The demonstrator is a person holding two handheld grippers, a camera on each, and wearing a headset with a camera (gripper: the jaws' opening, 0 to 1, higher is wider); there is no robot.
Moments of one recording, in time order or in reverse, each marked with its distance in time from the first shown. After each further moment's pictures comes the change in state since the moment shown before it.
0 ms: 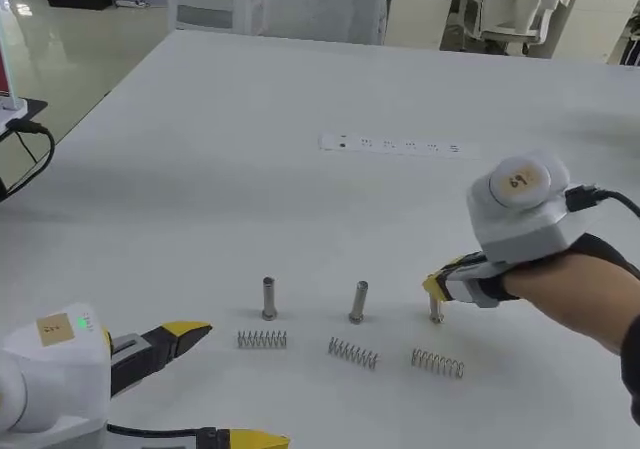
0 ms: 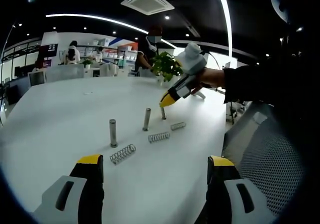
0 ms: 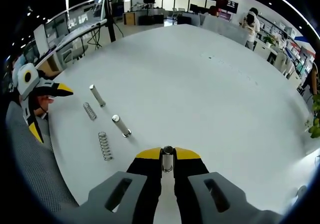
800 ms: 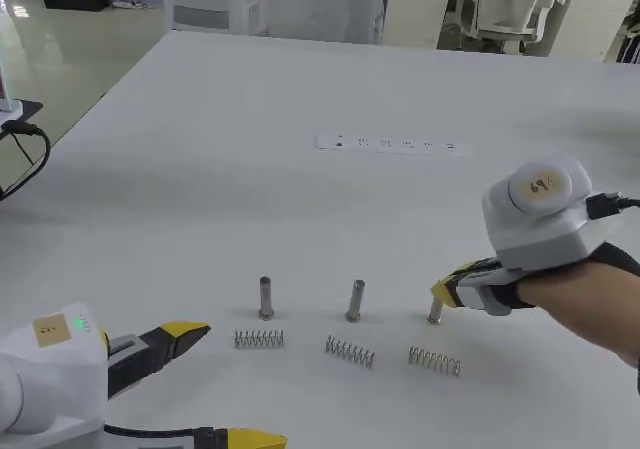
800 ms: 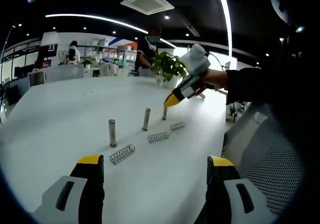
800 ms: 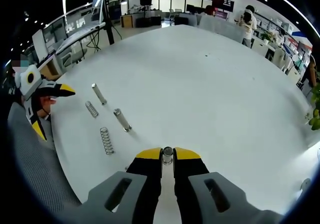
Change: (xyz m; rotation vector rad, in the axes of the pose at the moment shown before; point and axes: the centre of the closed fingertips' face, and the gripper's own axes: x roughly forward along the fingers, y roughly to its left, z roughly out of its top) left arm 0.000 -0.001 0.000 0.002 0.001 0.000; right arm -0.010 -0.001 -0.012 0.034 -0.012 0.005
